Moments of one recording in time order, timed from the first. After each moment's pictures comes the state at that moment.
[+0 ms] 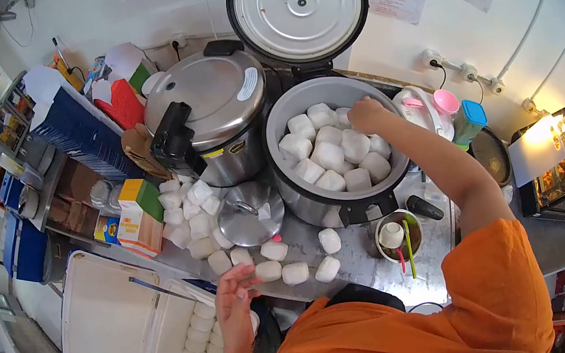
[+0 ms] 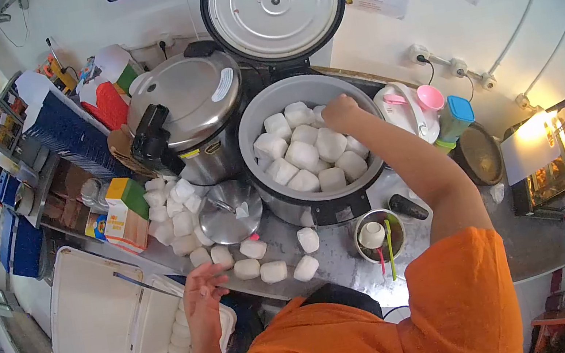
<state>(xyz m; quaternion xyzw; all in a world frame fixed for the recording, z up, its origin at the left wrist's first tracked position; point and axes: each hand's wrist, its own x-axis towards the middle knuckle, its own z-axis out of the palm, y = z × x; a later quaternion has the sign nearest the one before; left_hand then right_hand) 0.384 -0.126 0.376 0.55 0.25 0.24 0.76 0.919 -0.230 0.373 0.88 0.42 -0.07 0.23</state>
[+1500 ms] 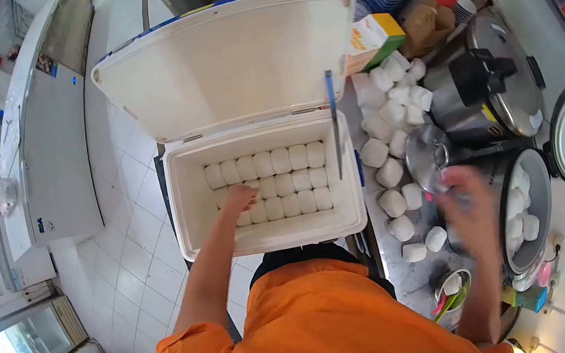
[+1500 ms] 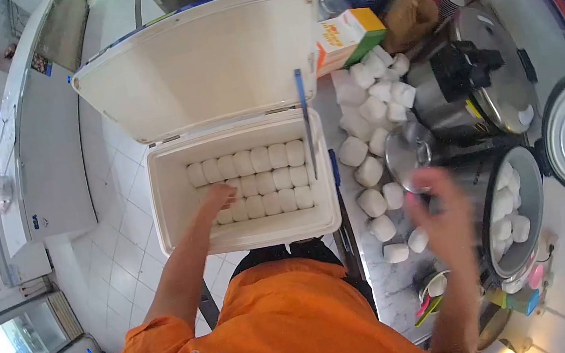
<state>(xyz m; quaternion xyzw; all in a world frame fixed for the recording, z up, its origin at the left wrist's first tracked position) 0.032 -0.042 0.034 0.27 0.72 0.11 0.63 0.486 -0.117 0.439 0.69 0.63 -0.25 -0.25</state>
